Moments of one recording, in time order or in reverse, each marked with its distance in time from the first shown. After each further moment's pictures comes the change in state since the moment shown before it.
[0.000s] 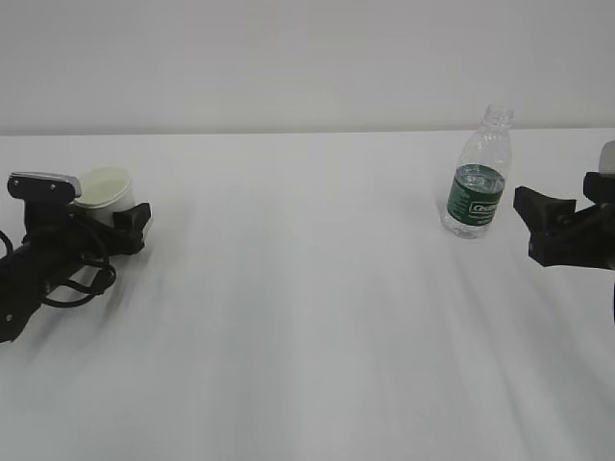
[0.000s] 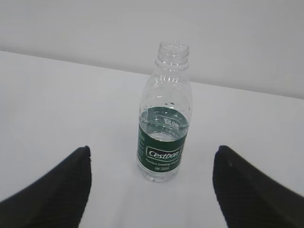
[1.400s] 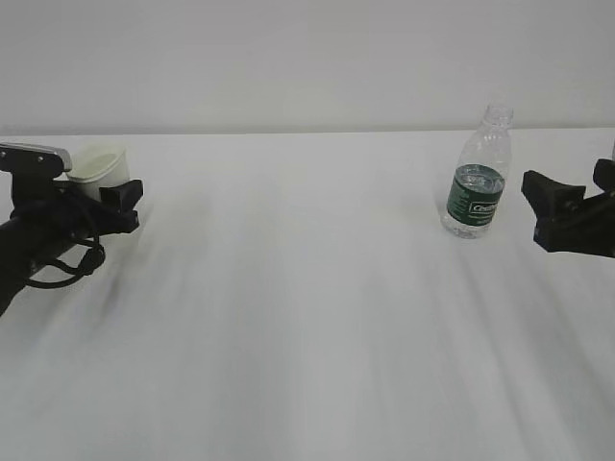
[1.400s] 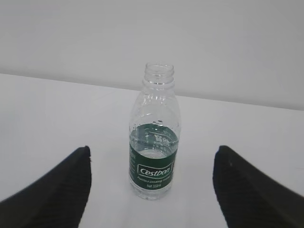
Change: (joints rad) left arm 0.000 -0.122 0.037 0.051 0.056 -0.030; right arm 0.000 0.000 0.000 0.042 -0.057 0.000
